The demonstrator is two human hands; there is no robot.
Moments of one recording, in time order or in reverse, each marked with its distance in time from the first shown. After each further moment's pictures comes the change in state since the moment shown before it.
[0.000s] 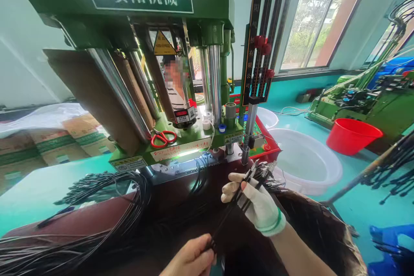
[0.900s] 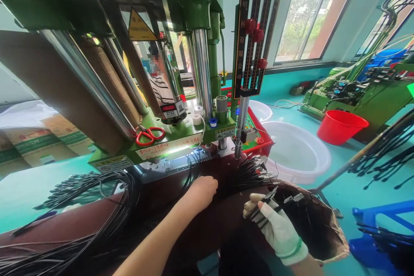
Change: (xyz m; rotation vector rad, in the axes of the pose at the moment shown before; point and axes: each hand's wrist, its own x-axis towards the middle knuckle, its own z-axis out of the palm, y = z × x) left_hand 0.107 0.063 -0.026 1.437 0.124 0.179; right_hand -0.079 0.014 -0.058 0.013 0.502 0.045
